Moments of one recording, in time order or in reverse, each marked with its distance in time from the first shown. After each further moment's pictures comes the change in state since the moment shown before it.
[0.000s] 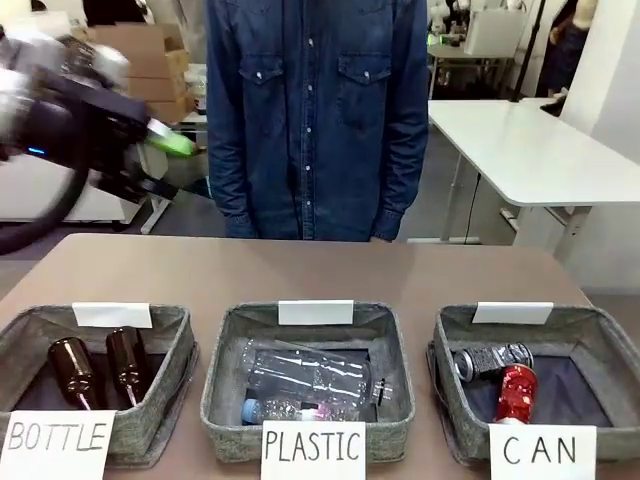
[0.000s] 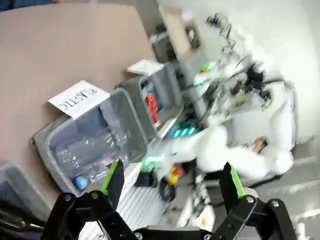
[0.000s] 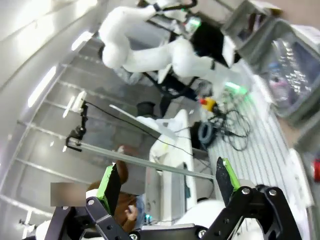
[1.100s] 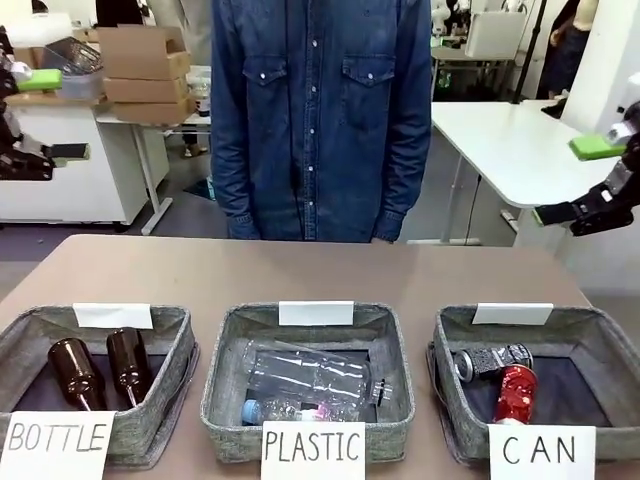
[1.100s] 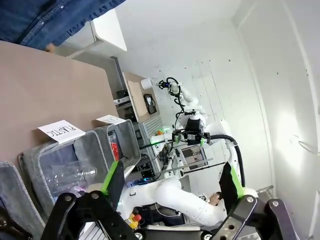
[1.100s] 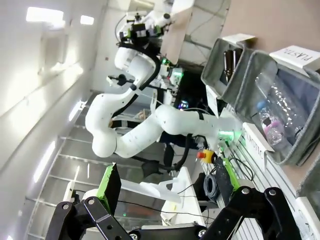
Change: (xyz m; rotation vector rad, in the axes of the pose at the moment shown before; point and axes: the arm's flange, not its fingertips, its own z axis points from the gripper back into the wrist) left arm -0.043 0.006 0.093 -0.172 -0.346 0.082; right arm 0.034 -0.039 -0.065 -0.103 -0.295 -0.216
